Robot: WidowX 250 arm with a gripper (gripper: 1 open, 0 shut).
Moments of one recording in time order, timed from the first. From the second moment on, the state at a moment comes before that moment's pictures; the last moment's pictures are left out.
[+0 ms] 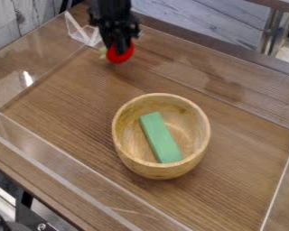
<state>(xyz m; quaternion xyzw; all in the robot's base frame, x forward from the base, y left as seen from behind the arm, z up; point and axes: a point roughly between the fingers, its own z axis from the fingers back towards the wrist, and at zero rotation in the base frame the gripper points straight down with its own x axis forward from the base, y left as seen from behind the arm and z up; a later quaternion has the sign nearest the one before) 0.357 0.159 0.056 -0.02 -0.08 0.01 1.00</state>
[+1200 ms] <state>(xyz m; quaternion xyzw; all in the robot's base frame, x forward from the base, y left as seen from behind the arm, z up) 0.344 0.191 0.045 -0.04 -0.05 0.04 1.00</state>
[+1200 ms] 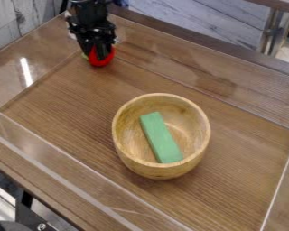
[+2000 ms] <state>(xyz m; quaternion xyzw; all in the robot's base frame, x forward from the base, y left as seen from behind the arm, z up) 0.335 0.198 0.049 -0.04 -0.04 0.05 1.00</state>
